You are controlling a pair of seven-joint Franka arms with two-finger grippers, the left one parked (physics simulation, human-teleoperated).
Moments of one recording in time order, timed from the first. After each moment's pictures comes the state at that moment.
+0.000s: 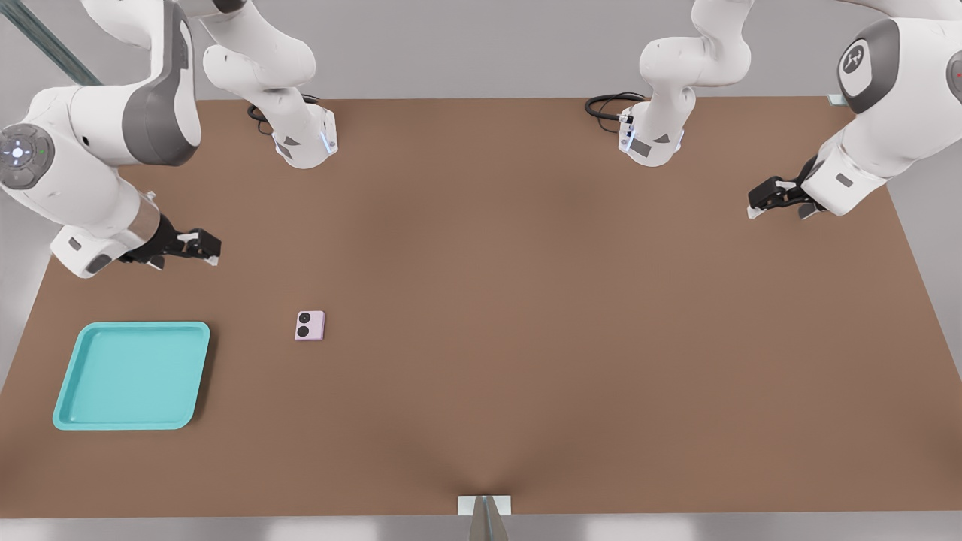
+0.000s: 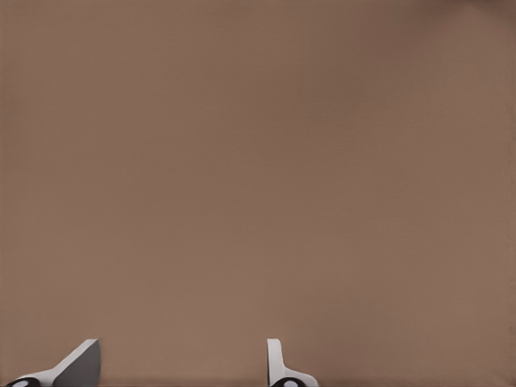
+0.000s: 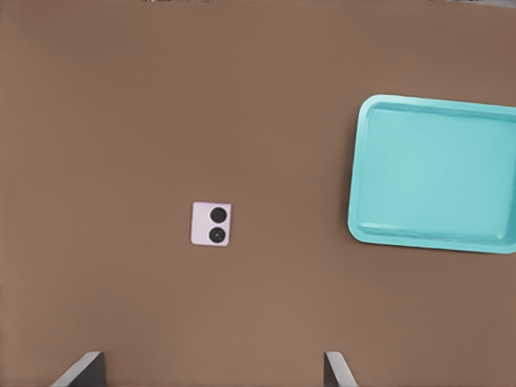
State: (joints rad) arm 0.09 0.13 -0.01 -1.43 -0.03 1.51 -0.02
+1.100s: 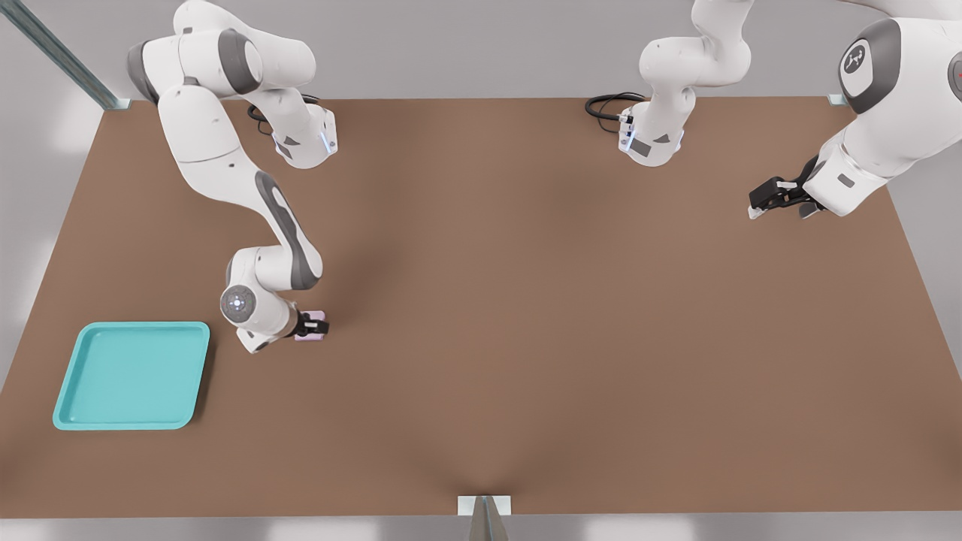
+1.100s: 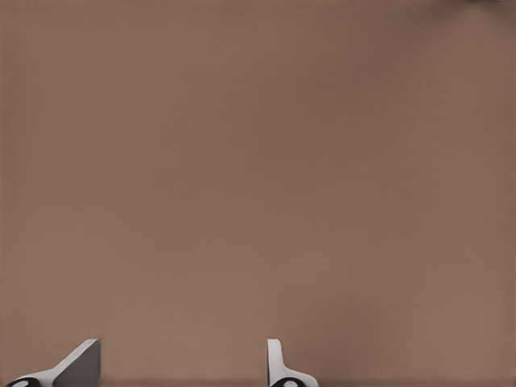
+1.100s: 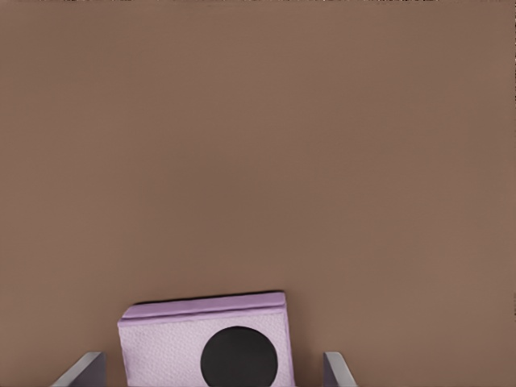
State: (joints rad) arm 0.07 0.56 0.05 -1.99 0.05 2.45 0.17
